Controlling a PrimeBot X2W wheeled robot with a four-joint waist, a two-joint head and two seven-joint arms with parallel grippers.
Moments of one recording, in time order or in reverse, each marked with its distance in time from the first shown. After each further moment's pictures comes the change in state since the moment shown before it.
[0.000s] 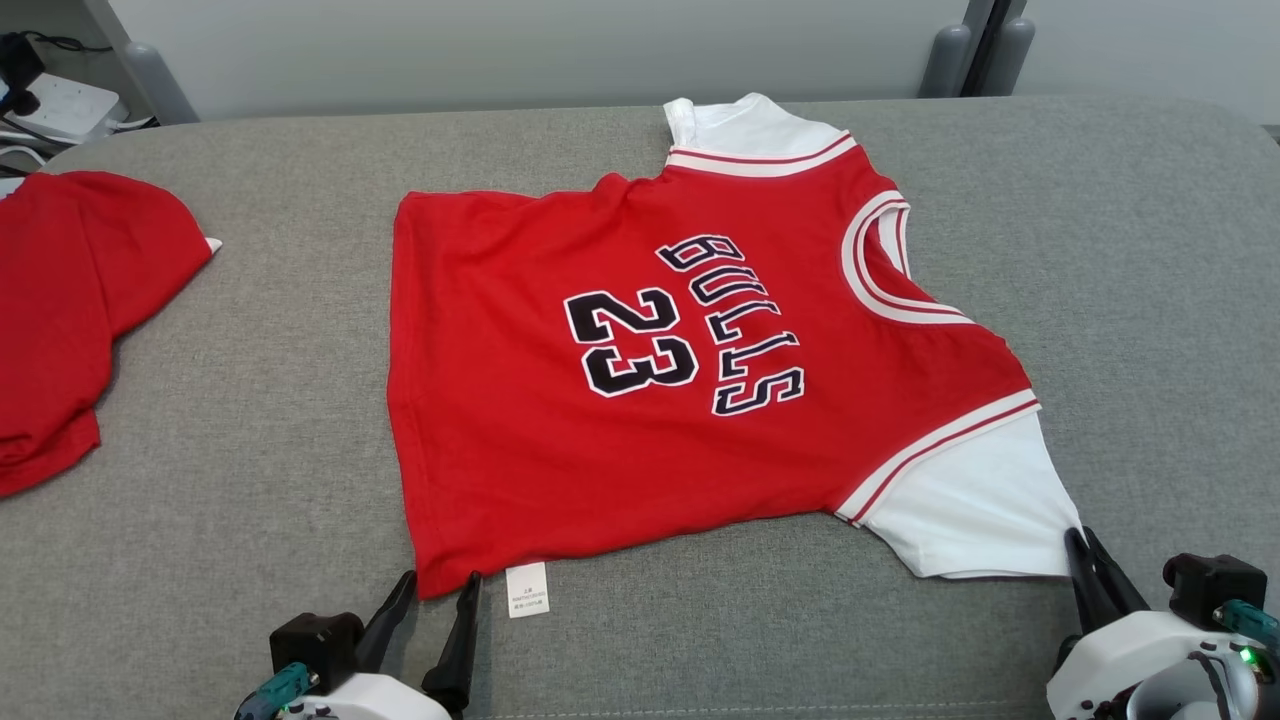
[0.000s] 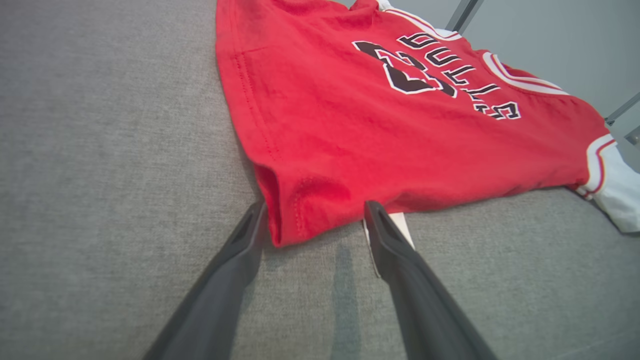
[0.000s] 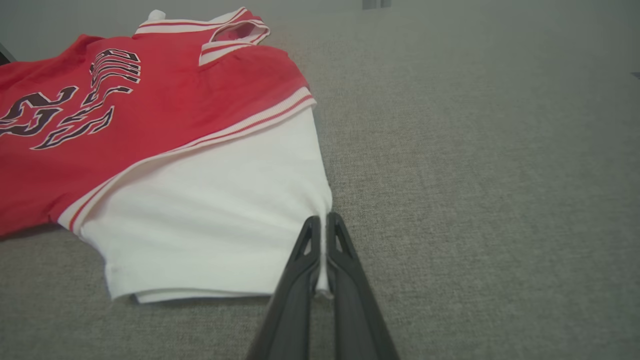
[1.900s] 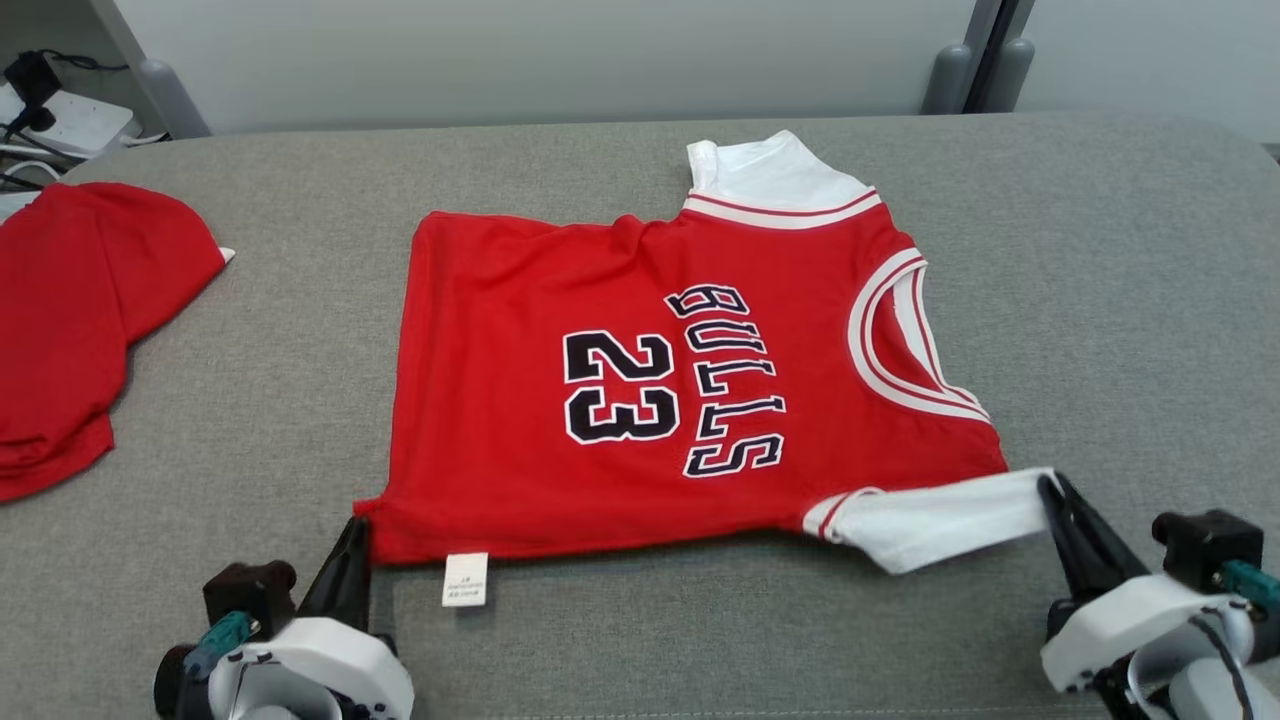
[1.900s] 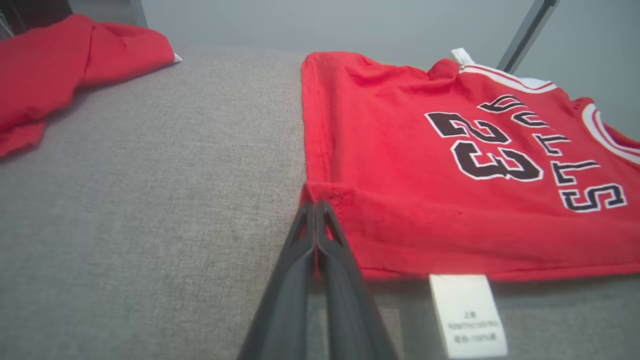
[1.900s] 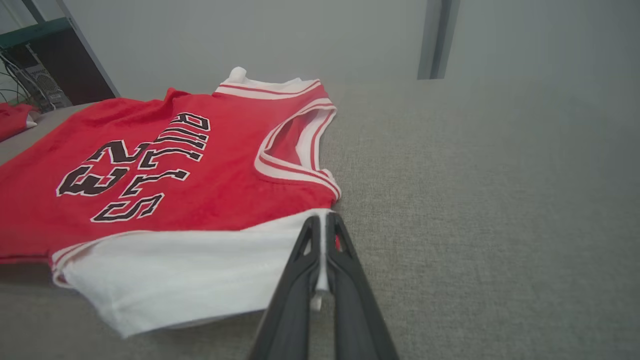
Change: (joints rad) left arm -0.072 -0.026 0.249 0.056 0.205 0.001 0.000; right arm 0.020 -0.106 0.186 -0.178 0.114 0.000 0.000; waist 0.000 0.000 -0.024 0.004
